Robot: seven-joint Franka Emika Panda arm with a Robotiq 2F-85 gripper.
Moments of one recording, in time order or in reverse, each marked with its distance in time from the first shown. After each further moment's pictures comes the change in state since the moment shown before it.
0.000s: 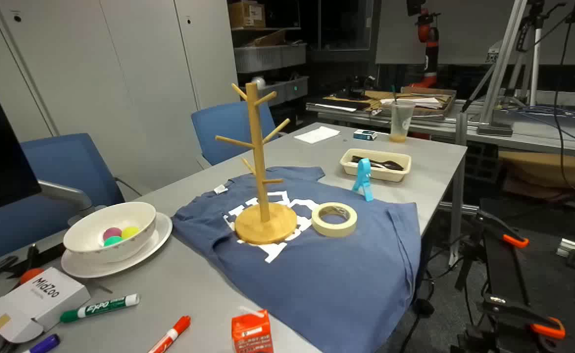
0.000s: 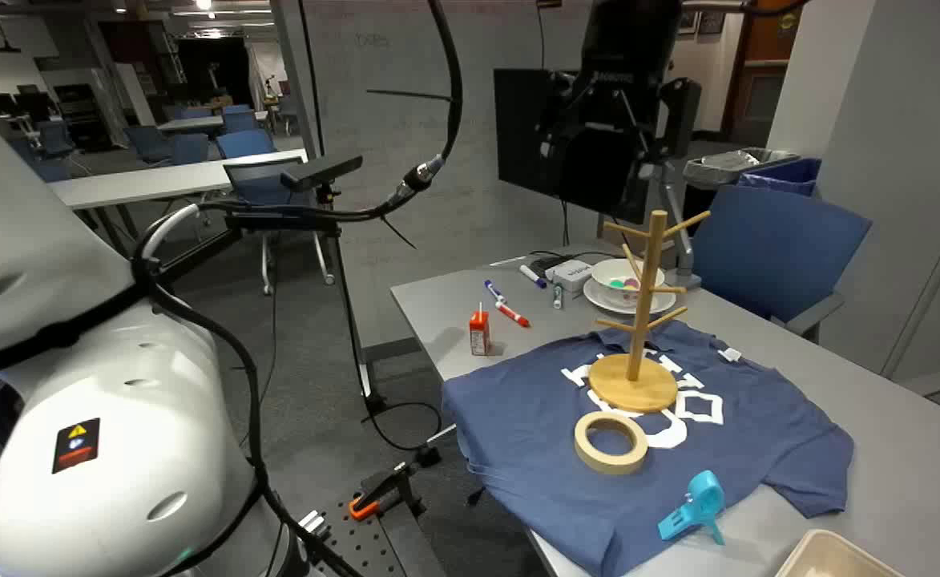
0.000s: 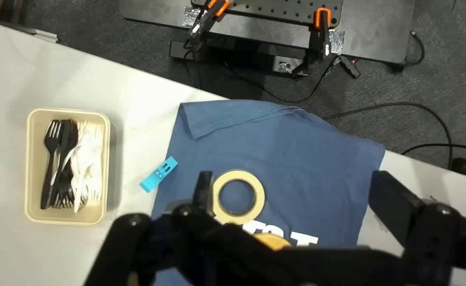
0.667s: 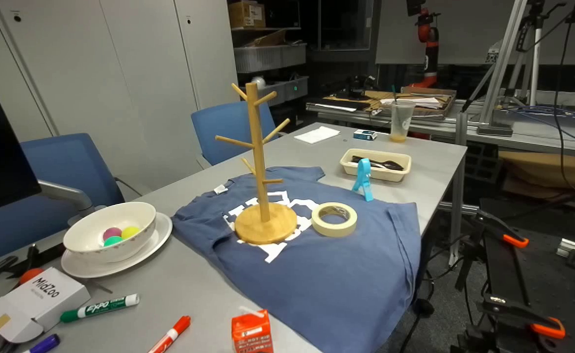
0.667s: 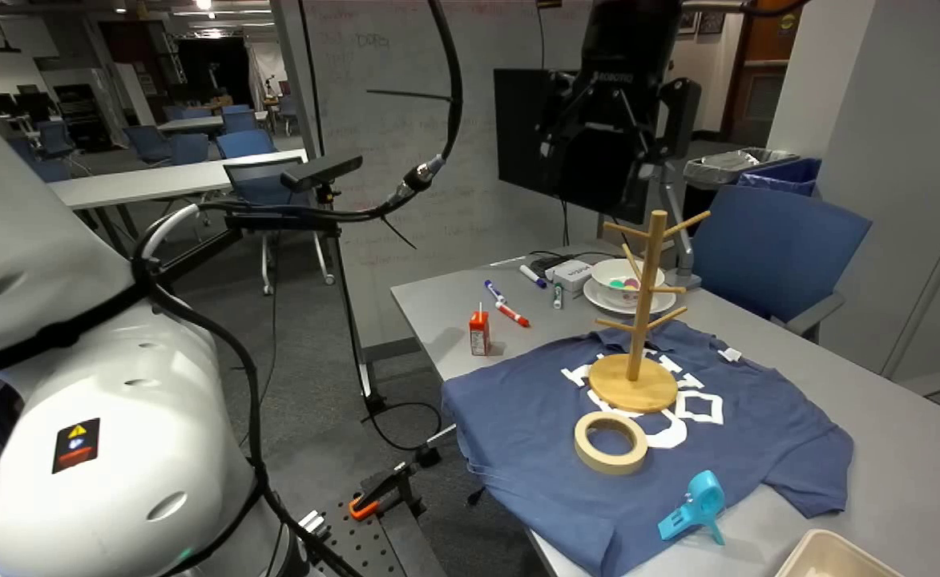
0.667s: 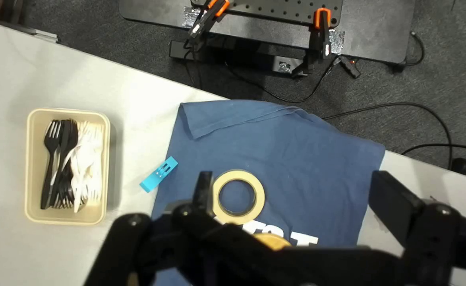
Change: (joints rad) arm 0.000 0.000 0.000 0.000 0.000 0.000 0.000
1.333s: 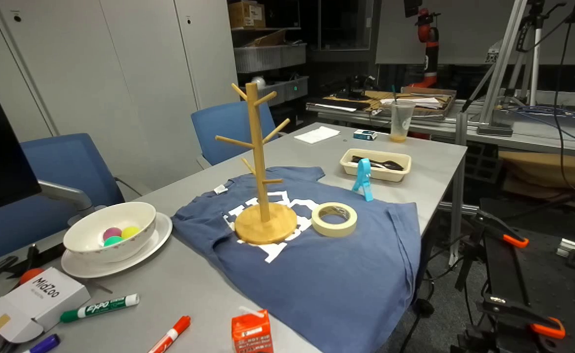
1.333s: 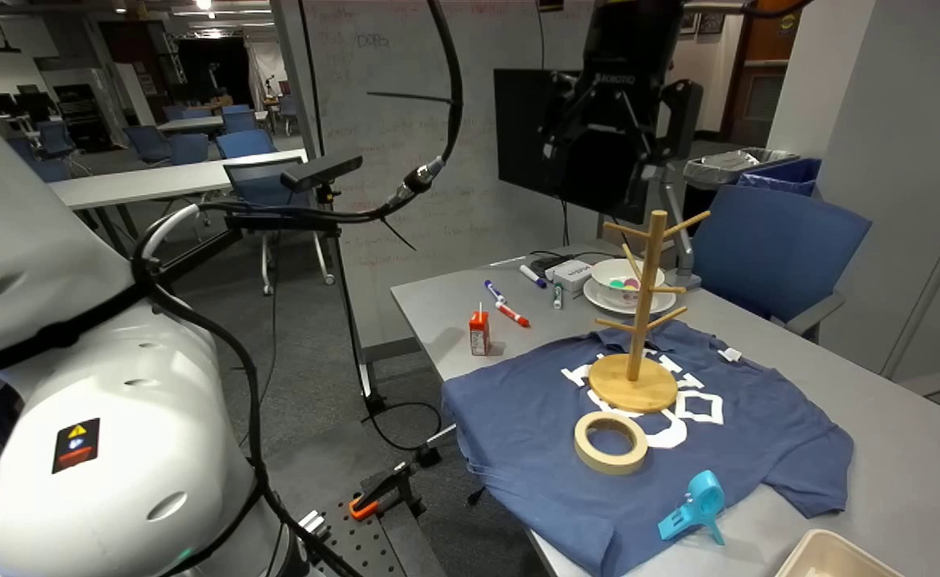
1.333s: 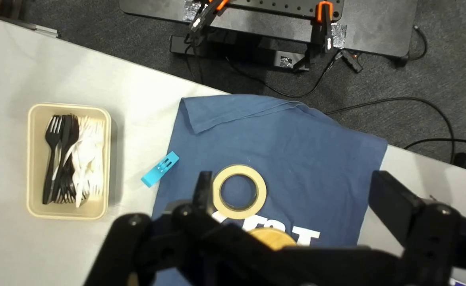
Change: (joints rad) arm 0.000 0.000 0.000 -0.007 0.000 0.025 0.005
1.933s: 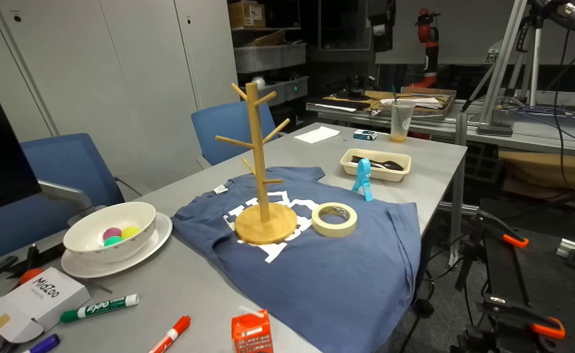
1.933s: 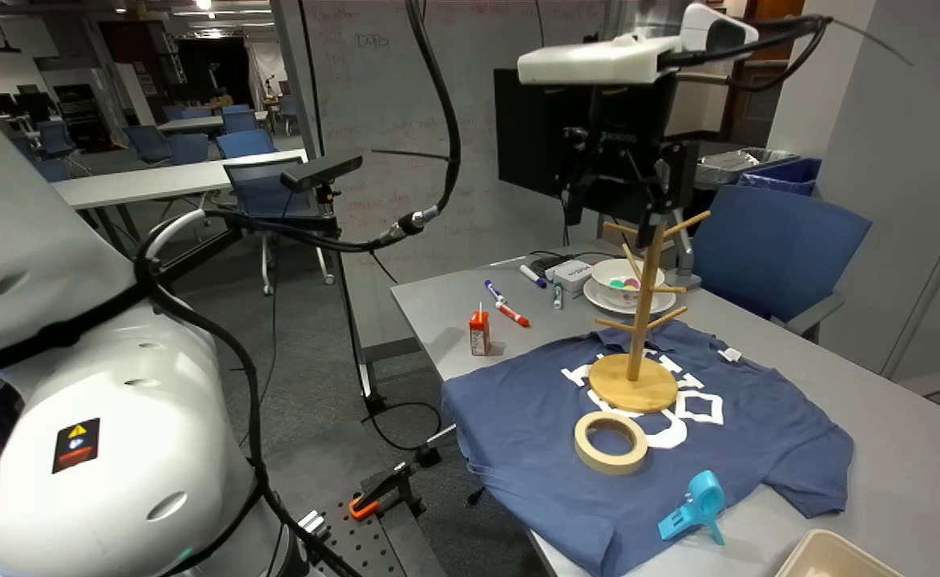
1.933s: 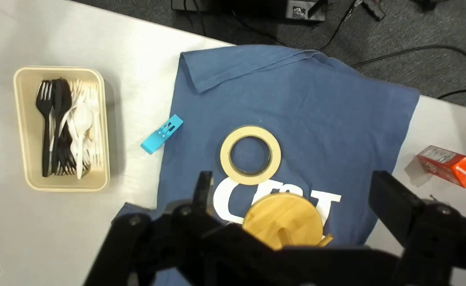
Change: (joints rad) arm 0.000 0.012 0.021 -0.144 -0.001 0.276 0.081
